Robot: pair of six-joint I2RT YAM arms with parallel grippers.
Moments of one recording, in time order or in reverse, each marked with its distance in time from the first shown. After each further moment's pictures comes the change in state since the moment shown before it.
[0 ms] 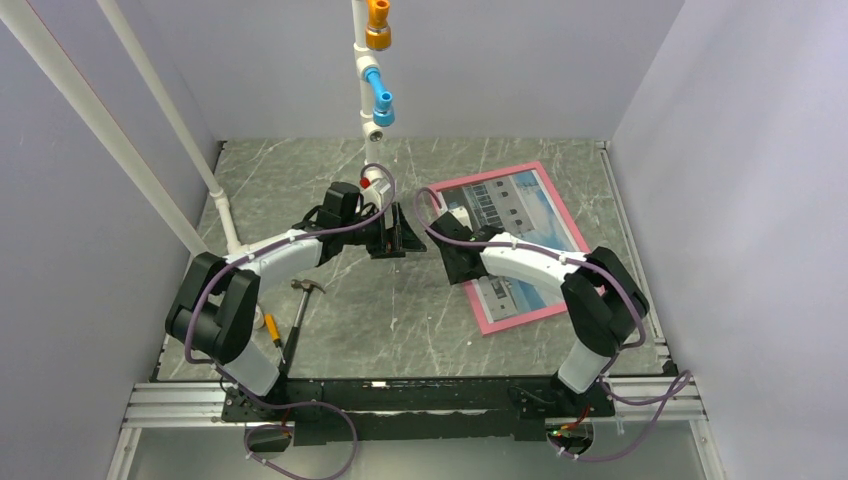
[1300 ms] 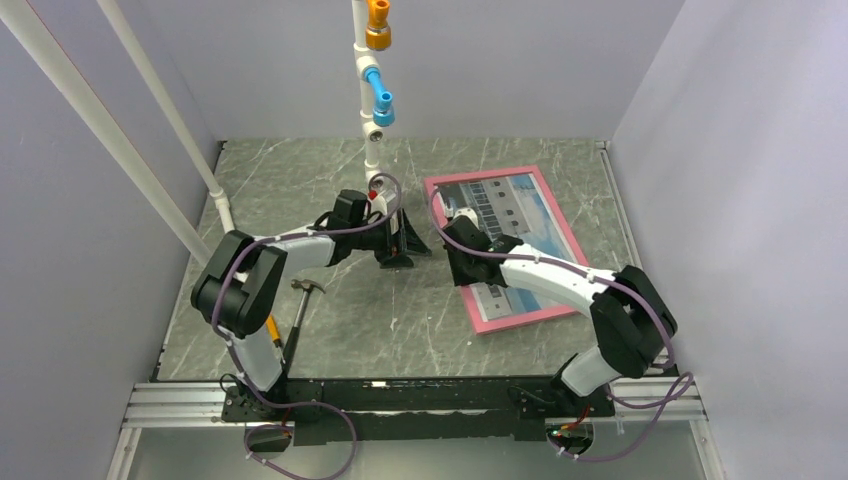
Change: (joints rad) left arm 0.002 0.164 -0.008 0.151 0.096 -0.126; right arm -0.004 -0.140 -0.123 0.117 -0.086 -0.006
